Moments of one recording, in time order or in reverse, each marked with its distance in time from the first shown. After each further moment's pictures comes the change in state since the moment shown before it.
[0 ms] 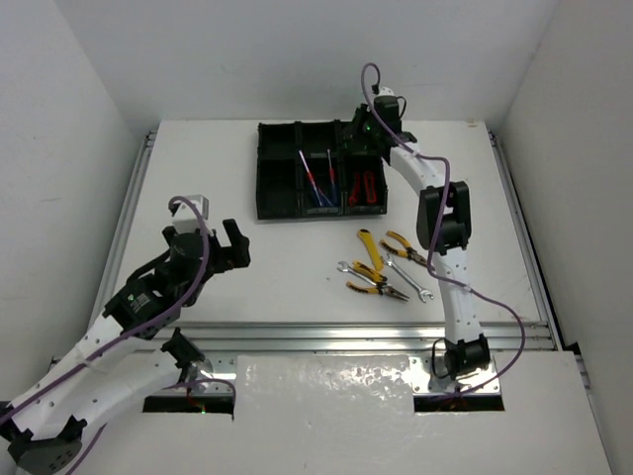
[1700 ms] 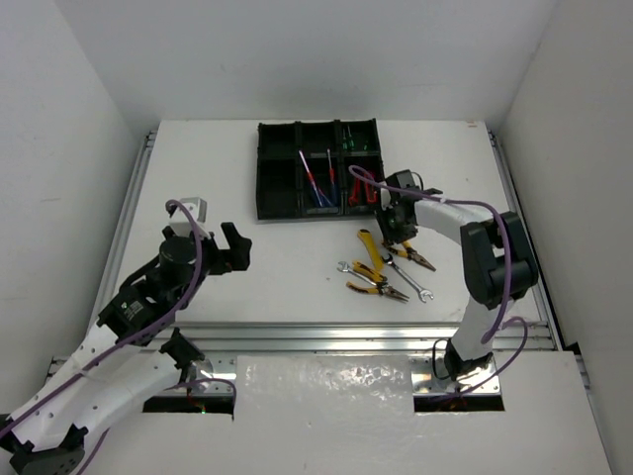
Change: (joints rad) left arm 0.046 -0.040 -0.029 0.055 0.131 0.057; right arm 0.042 -0.748 -1.131 -0.367 0.158 -0.505
